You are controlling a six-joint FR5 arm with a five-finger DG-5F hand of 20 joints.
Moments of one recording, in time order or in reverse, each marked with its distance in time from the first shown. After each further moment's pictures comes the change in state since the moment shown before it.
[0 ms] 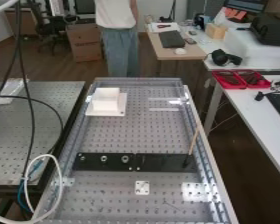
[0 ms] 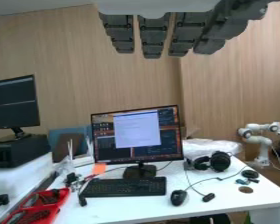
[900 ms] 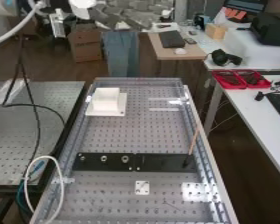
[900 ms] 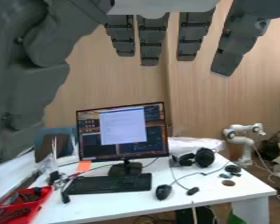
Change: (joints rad) arm 0.012 0.015 -0.133 0.131 0.081 -0.015
